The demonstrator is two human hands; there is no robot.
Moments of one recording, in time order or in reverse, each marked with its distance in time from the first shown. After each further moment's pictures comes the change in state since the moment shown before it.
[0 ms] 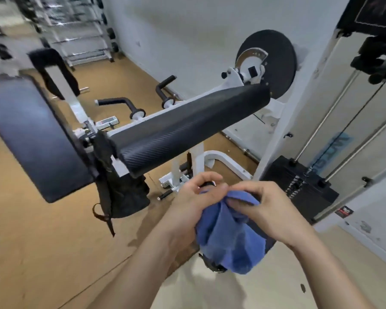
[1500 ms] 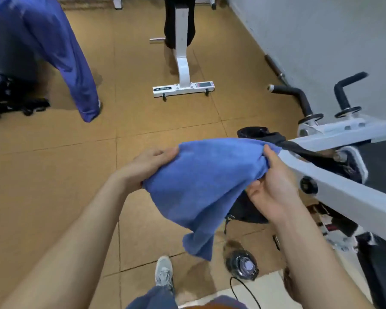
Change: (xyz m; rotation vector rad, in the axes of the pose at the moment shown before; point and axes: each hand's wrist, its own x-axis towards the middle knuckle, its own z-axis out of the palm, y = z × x) left_hand -0.072 0.170 -0.702 0.312 0.321 -0.255; right_hand 0.354 -0.201 0.533 0.979 0.207 0.537
